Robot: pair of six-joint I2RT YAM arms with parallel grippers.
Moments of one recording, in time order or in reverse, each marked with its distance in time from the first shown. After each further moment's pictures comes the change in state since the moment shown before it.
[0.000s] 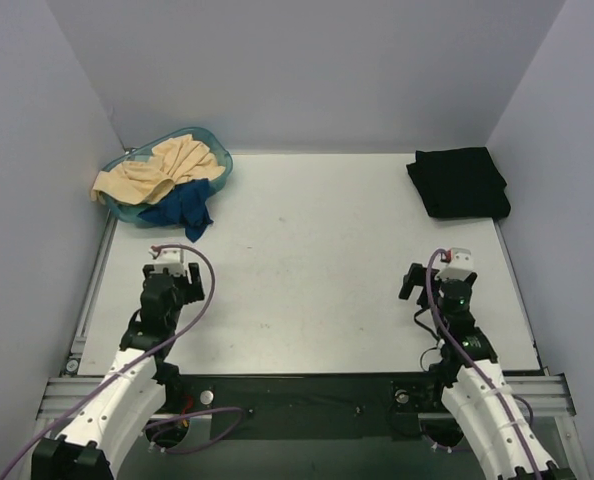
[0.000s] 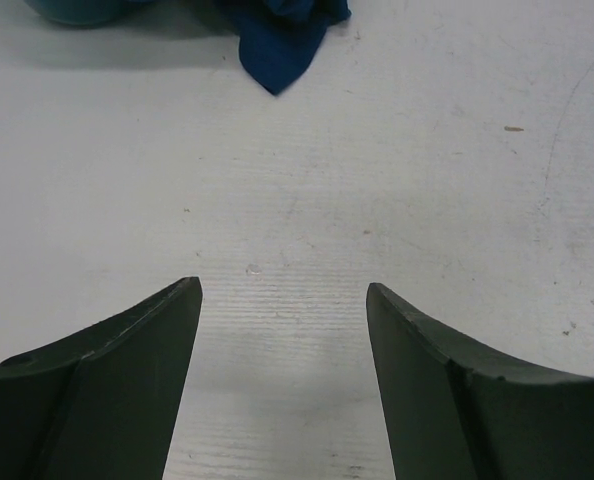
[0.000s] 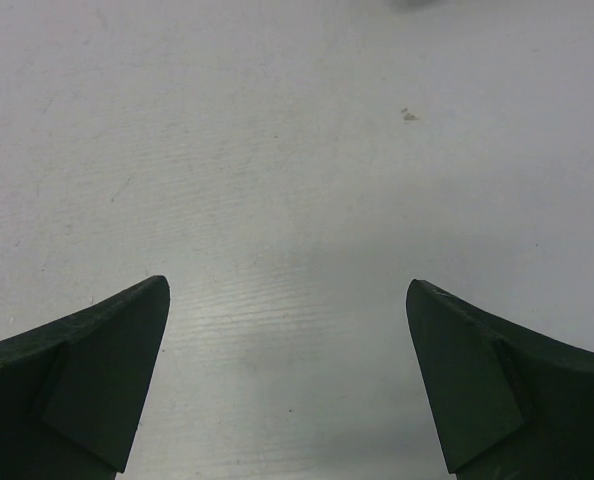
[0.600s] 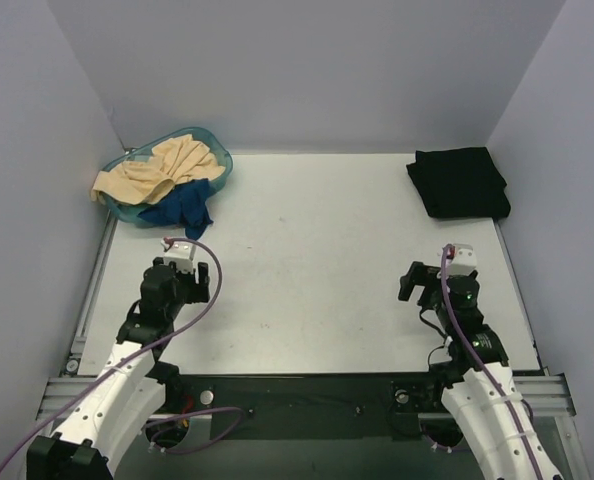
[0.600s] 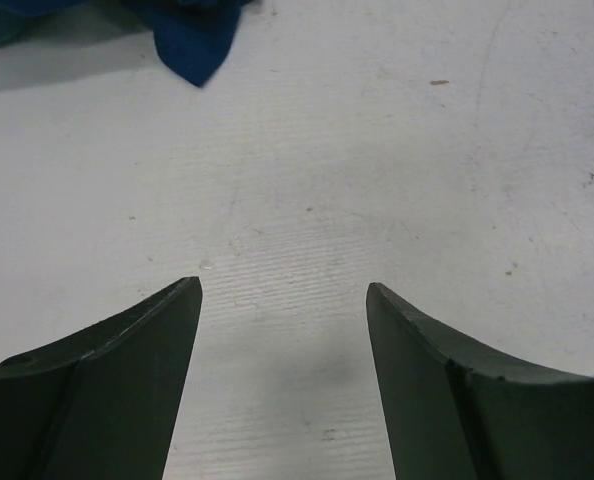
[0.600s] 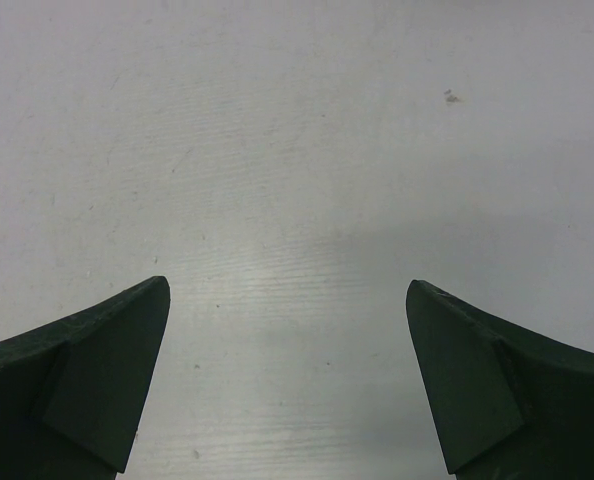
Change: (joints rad) left arm -0.014 0.043 0.121 -0.156 0.175 0.079; right arm 0.000 -0.029 0.145 -0.230 -0.105 0.040
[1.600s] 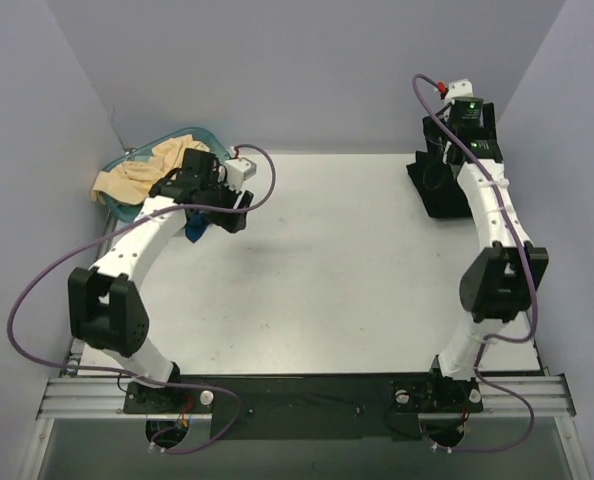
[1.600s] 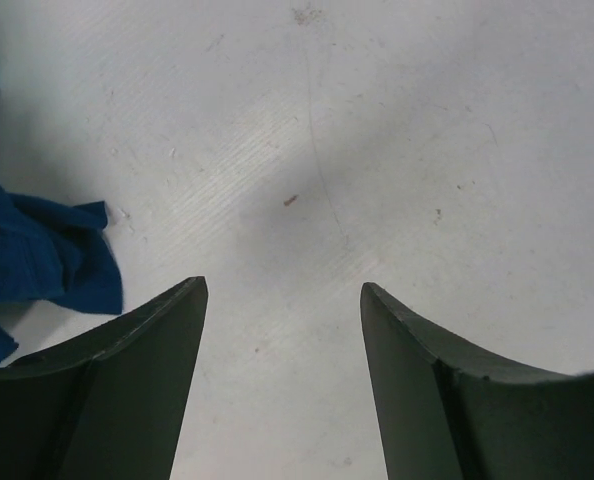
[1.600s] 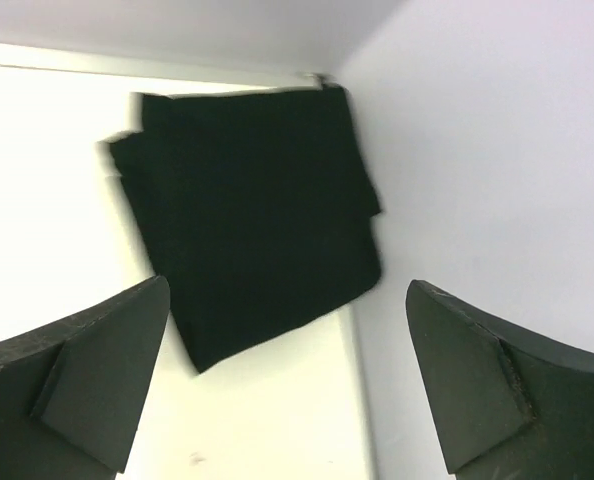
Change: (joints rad) left arm -0.063 1.010 1.133 -0.586 0.308 0.319; right arm -0.196 1.481 1.540 -0.098 0.316 -0.594
